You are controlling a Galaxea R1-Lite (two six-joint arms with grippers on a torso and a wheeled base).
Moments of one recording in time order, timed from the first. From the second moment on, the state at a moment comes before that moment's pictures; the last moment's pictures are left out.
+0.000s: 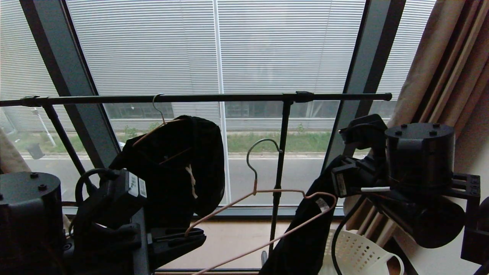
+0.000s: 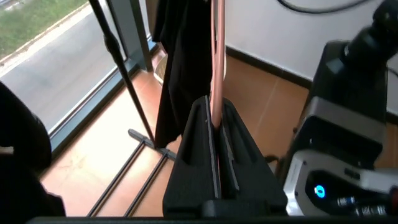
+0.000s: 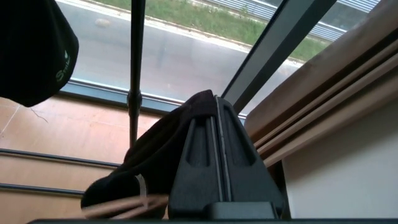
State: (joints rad) left arm -0.58 1.33 -0.40 -0.55 -0.47 0.13; right arm 0.70 1.61 -0.76 -0.44 -0.72 0.02
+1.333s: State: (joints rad) left arm -0.57 1.40 -0.48 -0.58 -0.47 0.12; right arm 0.72 1.65 -0.83 -0.44 -0.79 0.10
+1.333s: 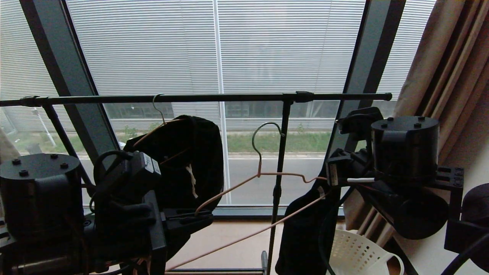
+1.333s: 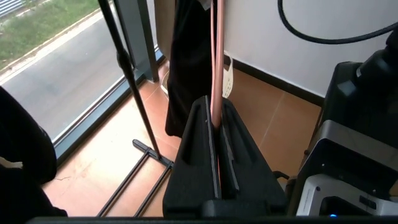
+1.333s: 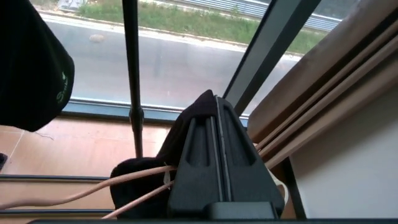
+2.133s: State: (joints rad) left arm -0.54 1.50 -0.51 -0.71 -0.41 0.05; right arm 0.79 1.63 -0.77 -0.44 -0.80 0.12
